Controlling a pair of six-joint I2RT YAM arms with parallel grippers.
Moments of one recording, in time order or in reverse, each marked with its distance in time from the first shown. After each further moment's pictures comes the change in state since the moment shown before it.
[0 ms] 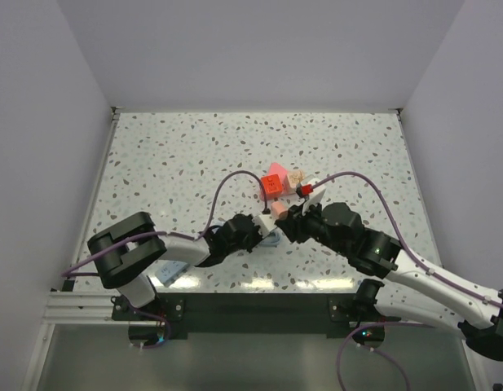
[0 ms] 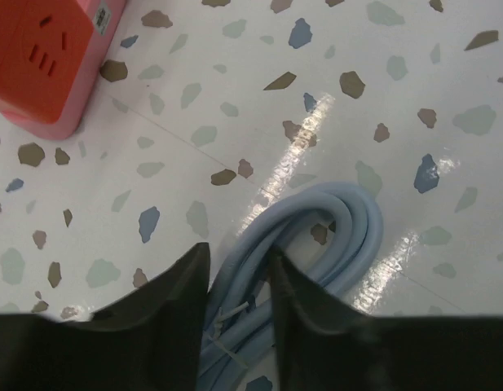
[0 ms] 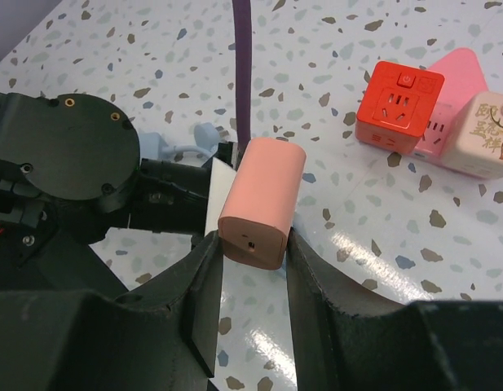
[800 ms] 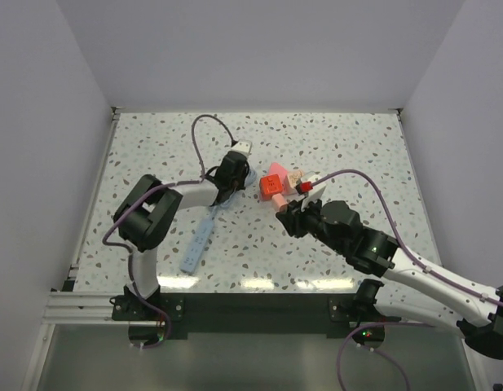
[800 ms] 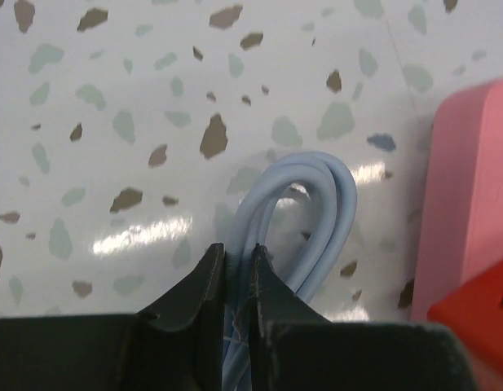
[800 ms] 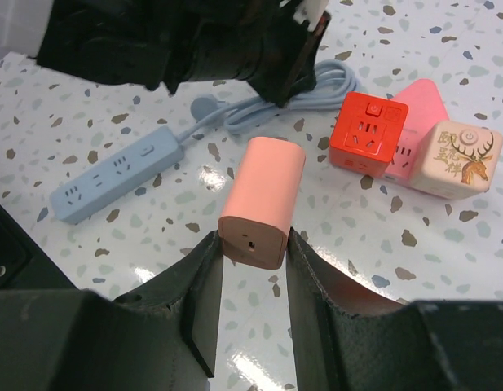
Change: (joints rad) left arm 0.410 0.257 0.452 -0.307 -0.179 -0.295; right arm -0.001 0.027 0.006 0.064 0.066 -0.047
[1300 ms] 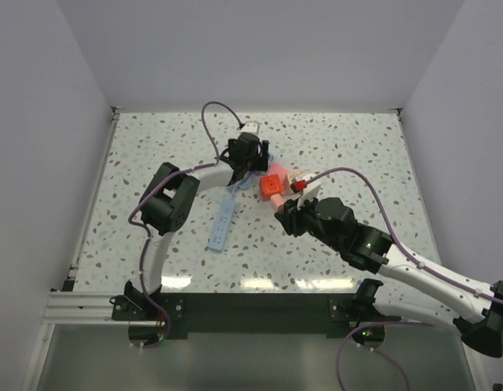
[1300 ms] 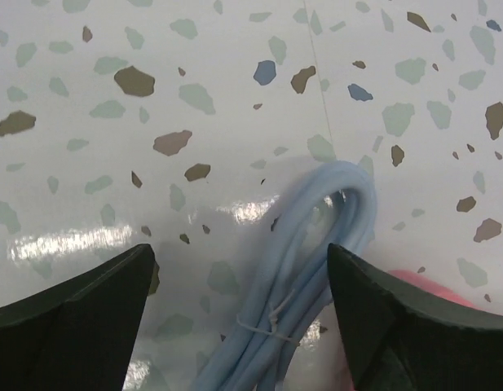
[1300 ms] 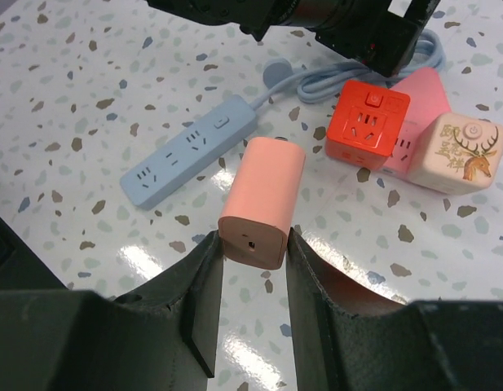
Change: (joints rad) left arm 0.031 0.340 0.526 -0.149 0.022 -0.179; right arm -0.019 0.029 0.003 0.000 -0.003 -0.008
